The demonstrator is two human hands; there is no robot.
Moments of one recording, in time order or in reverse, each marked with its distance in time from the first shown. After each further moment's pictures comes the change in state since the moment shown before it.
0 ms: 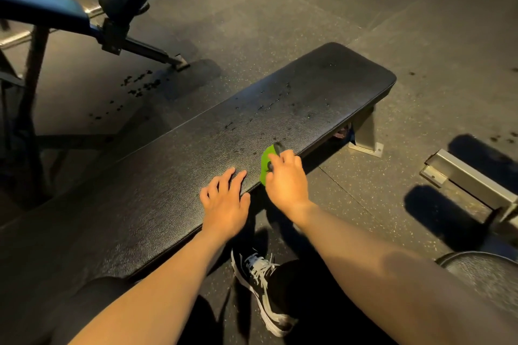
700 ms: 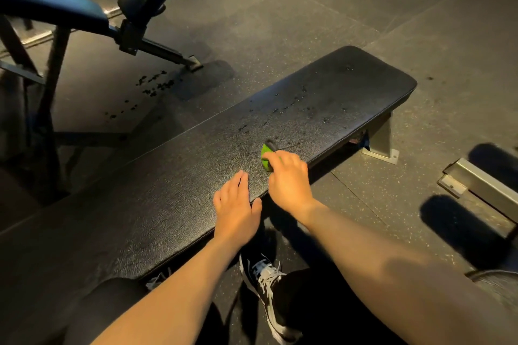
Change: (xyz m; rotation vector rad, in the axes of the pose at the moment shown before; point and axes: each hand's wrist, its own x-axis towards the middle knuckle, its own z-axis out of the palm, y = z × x) left_hand 0.000 -0.002 0.004 -0.128 0.023 -0.046; right_hand 0.015 -0.012 0.013 -0.034 -0.006 -0.158
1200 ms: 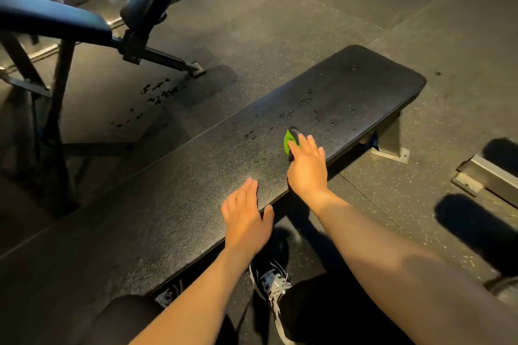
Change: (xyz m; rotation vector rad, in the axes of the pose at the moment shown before) left_hand -0.001 0.002 -0.005 -0.030 0.051 0.011; right_hand 0.038 0.015 -0.007 -0.074 0.048 0.184
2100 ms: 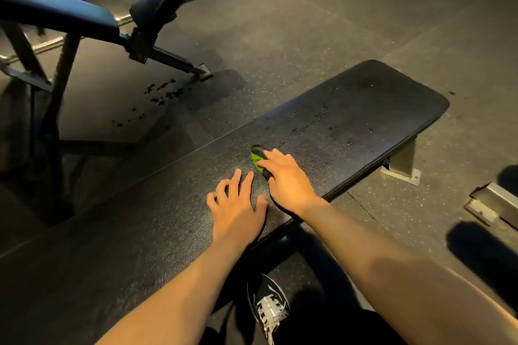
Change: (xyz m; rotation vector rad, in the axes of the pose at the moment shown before) left_hand 0.067 -0.023 -0.012 0.212 -0.012 -0.096; right_hand 0.036 -0.037 0.023 0.150 -0.185 -0.343
